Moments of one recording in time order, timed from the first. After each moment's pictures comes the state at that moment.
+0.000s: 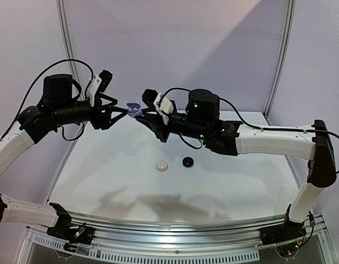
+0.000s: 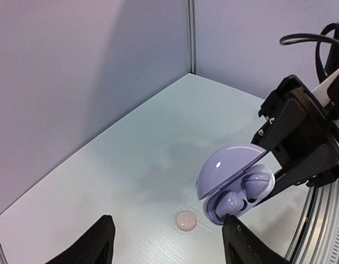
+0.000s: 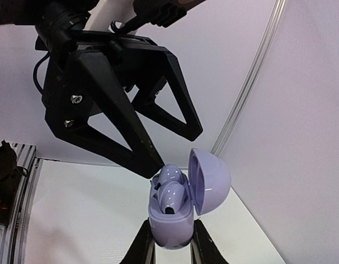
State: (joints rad) left arm -0.55 1.09 1.21 -0.45 0.28 0.16; right arm 1.05 1.77 1.43 0.34 -0.15 -0.30
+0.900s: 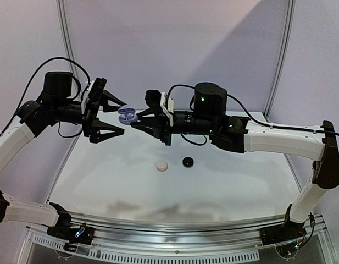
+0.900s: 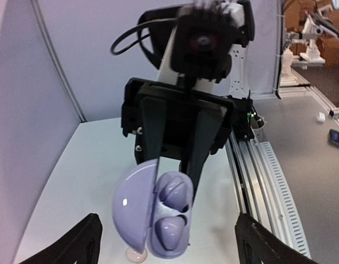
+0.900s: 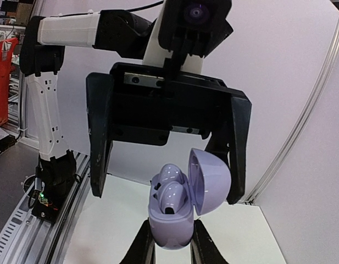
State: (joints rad) left arm -0.49 1.13 1.27 -0.56 0.95 0.52; right arm 1.06 1.71 1.45 0.29 -0.44 -0.32
